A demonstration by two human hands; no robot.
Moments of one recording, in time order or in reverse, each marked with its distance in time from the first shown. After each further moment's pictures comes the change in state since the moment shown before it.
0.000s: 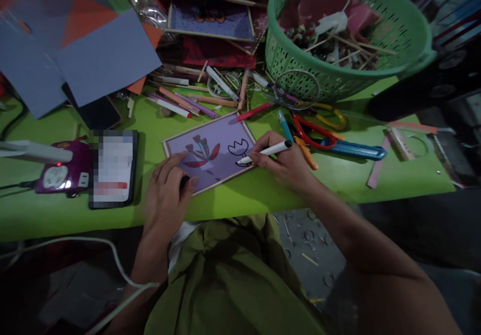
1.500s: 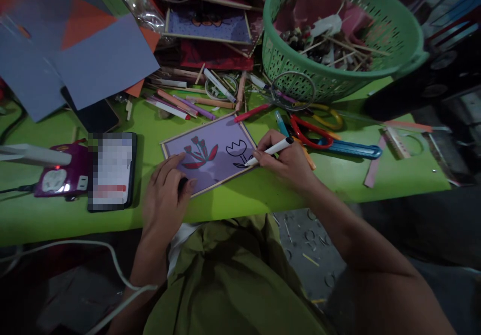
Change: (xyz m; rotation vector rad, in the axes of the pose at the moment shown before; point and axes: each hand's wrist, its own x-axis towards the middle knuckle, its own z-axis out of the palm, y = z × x) left_hand -0.001 -0.004 0.005 -0.010 0.049 0.021; right_hand -0.001 0.004 -0.008 -0.090 0.050 0.028
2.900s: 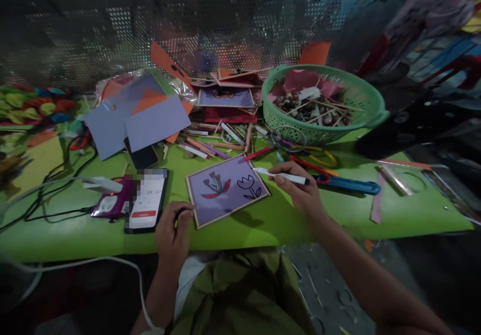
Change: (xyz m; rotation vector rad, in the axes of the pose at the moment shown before) left_hand -0.010 0.011 -0.021 -0.397 0.359 -0.116; right_hand -0.003 0.013 0.003 0.389 0.227 -0.029
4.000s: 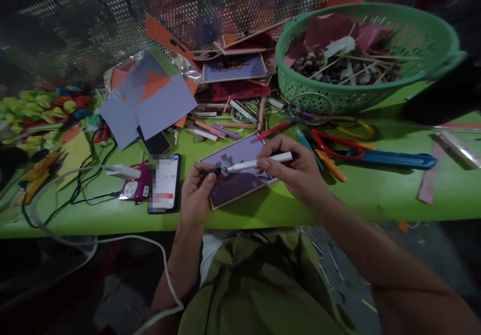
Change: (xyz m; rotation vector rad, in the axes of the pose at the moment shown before) left_hand 0.034 0.000 0.032 -0.724 -0.123 -0.458; right_hand 0.002 -0.037 0.054 0.271 -0.156 -0.001
